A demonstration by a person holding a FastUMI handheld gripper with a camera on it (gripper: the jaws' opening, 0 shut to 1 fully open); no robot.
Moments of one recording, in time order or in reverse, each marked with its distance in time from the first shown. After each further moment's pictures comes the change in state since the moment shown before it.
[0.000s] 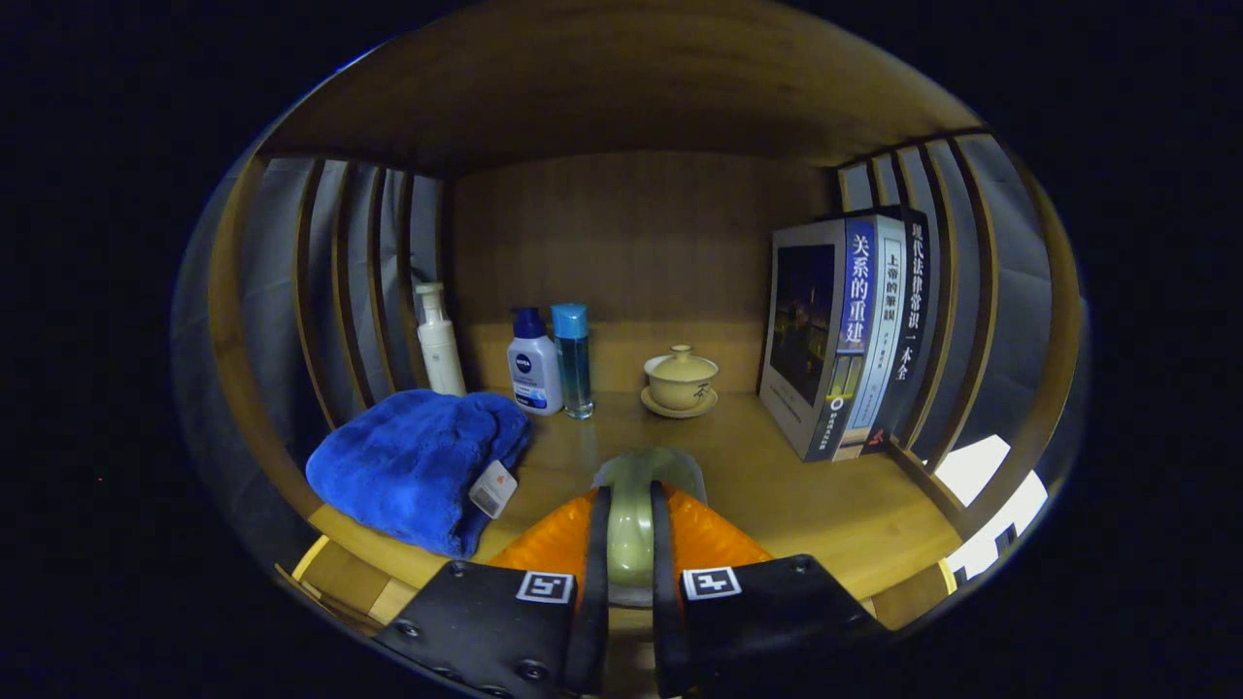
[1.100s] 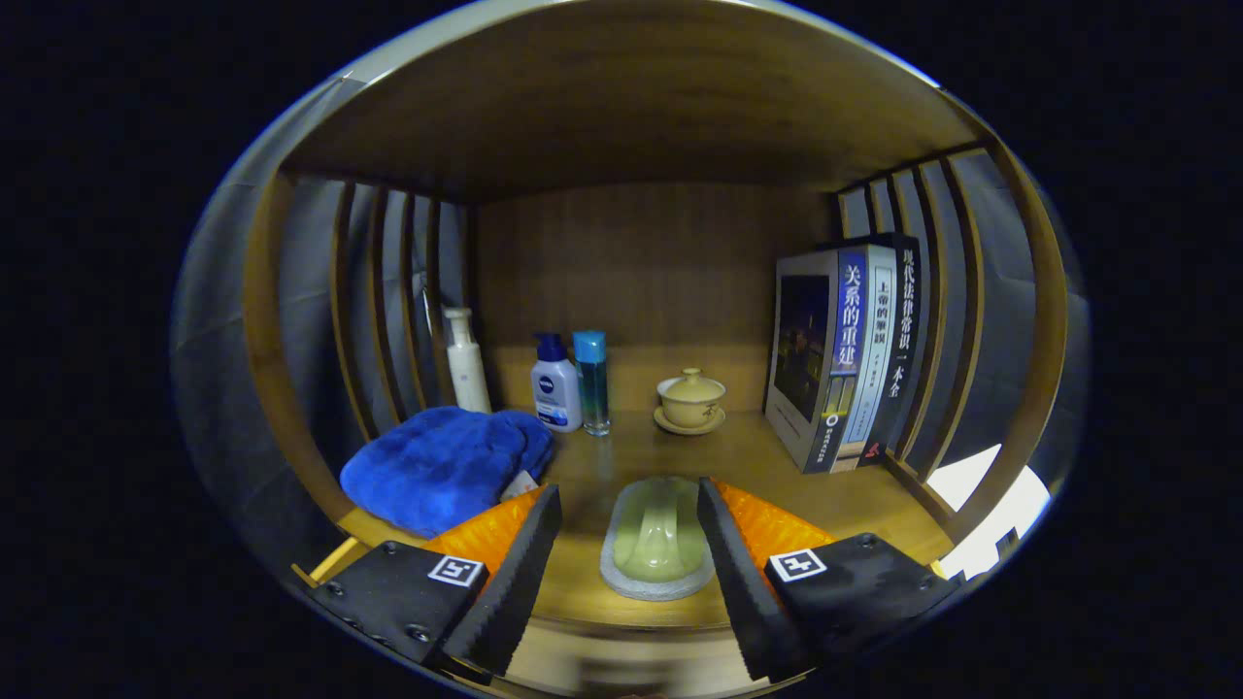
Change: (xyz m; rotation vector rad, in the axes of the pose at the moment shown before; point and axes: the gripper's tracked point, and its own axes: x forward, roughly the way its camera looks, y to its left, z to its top) arm -0.058 0.032 0.028 -0.014 -0.073 0.113
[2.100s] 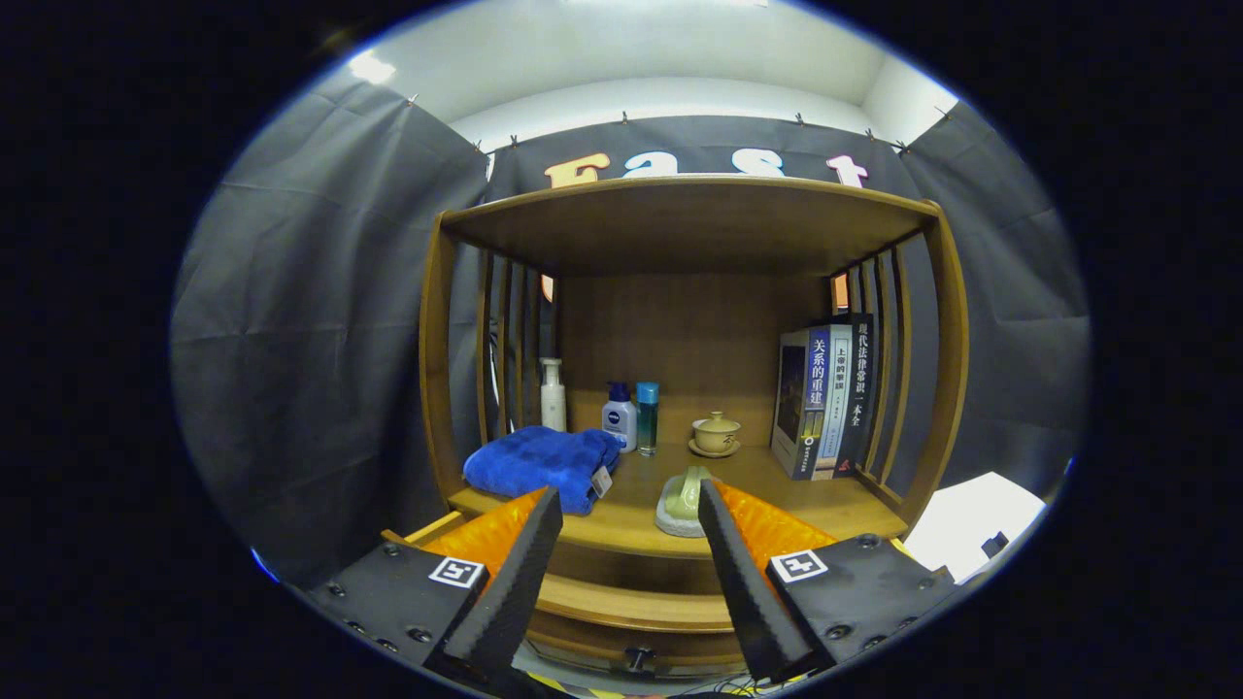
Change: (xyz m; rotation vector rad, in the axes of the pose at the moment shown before) arm -0.152 0.033 -0.040 -0.085 -0.128 0.135
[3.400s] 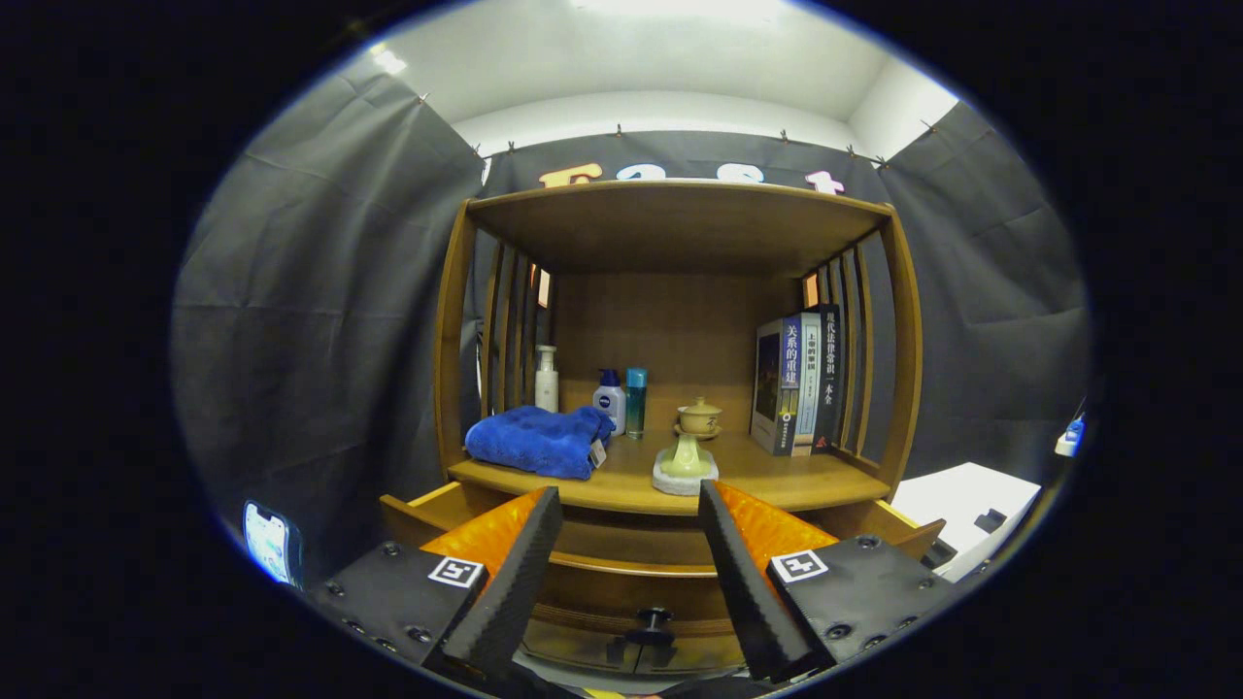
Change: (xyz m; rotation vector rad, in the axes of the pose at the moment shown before) arm -0.030 -0.004 -0.055 -0.005 -0.064 -0.063
